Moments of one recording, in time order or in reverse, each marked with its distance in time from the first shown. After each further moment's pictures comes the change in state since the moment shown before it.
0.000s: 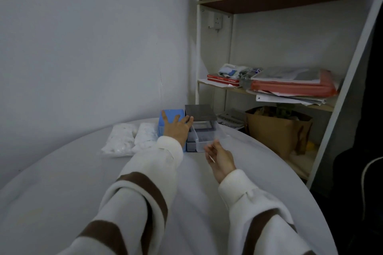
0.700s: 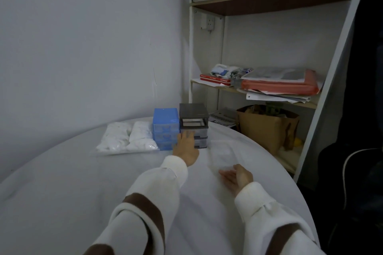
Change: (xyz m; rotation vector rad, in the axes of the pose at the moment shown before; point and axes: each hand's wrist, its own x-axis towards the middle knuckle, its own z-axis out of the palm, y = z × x) left_hand -0.028 0.054 0.027 -0.870 -0.020 -0.059; right_hand -0.005 -0.002 -0.081 -0.132 0.242 0.145
